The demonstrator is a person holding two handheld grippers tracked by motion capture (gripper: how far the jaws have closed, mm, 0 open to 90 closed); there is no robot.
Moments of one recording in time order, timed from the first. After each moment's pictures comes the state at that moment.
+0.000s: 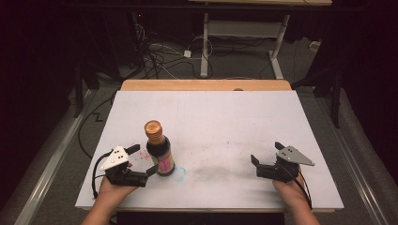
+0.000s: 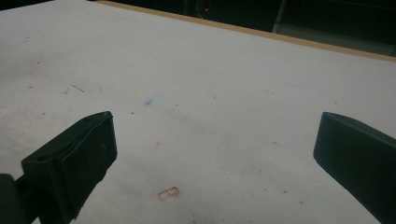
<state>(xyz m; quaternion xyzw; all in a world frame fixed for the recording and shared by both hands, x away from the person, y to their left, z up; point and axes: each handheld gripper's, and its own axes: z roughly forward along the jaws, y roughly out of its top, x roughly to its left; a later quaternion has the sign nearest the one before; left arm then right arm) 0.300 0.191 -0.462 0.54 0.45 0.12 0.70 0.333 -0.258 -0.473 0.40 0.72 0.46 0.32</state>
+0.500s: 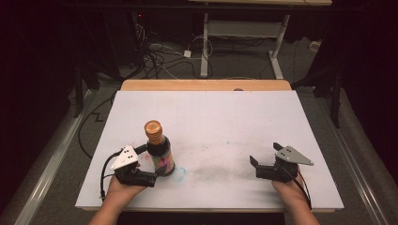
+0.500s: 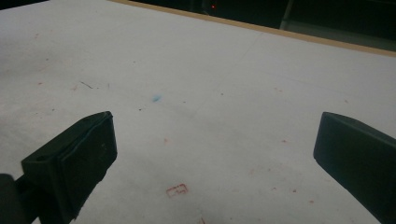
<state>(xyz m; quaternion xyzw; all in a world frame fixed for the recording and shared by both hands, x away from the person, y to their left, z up) 0.304 0.167 -0.461 0.55 0.45 0.11 0.70 0.333 -0.257 -0.474 0.40 0.73 0.46 0.31</state>
